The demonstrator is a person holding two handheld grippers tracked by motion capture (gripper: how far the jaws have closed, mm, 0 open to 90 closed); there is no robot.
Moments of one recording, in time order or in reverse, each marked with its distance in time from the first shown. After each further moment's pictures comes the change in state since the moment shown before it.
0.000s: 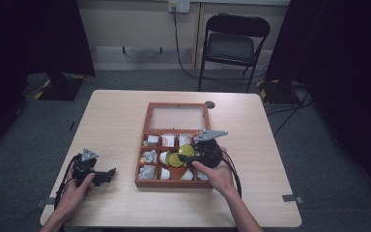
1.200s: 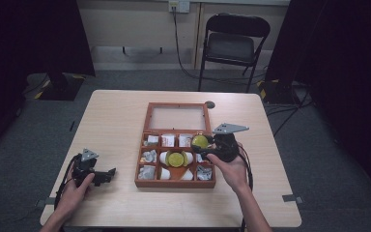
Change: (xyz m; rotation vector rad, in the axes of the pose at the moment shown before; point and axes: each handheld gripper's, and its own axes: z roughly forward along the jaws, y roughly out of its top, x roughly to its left) left arm 0.000 0.000 0.000 0.000 0.000 0.000; right arm -0.024 0.005 -0.041 -0.089 -0.057 0.052
